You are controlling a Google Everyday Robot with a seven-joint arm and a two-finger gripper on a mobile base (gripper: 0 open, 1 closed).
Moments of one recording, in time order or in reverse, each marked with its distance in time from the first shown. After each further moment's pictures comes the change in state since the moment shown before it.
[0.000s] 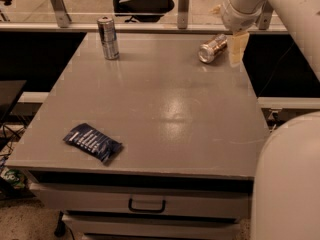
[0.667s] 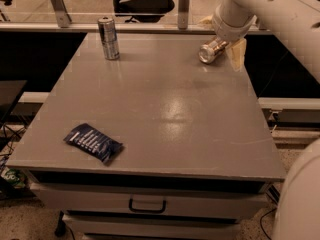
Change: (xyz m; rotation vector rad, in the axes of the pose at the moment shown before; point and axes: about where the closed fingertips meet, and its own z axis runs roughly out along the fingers) arm -0.009 0.011 0.013 0.021 0.101 -0.288
